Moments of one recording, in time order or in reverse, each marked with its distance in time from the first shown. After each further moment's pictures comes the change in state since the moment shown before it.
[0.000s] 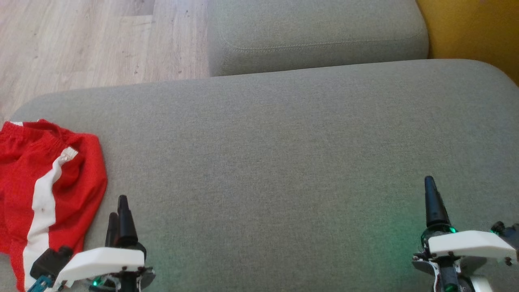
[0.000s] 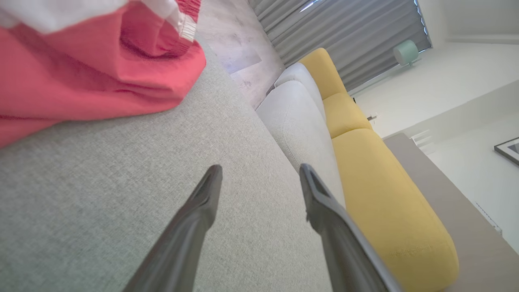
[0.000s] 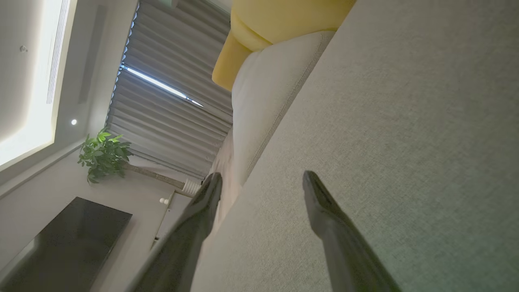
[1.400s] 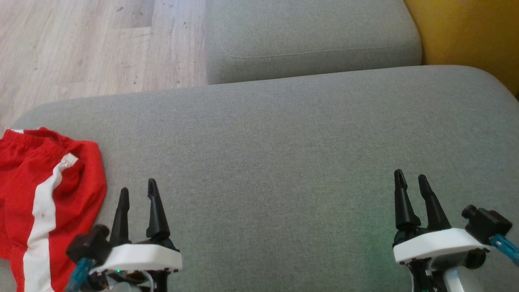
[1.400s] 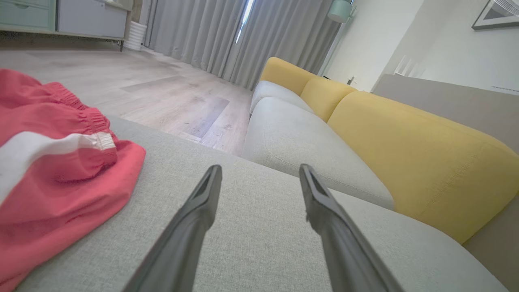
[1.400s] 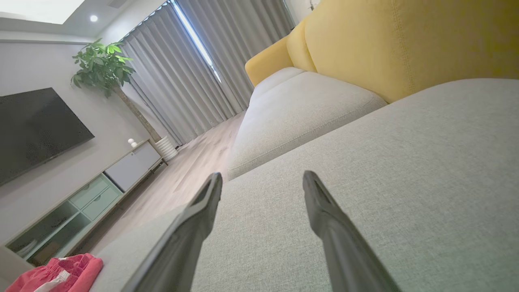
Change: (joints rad) left arm 0.004 0.017 -0.136 -0.091 0.558 0.111 -0.123; right arm 0.002 -0.001 0.091 -0.049 -0.552 0.000 -0.123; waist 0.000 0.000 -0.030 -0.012
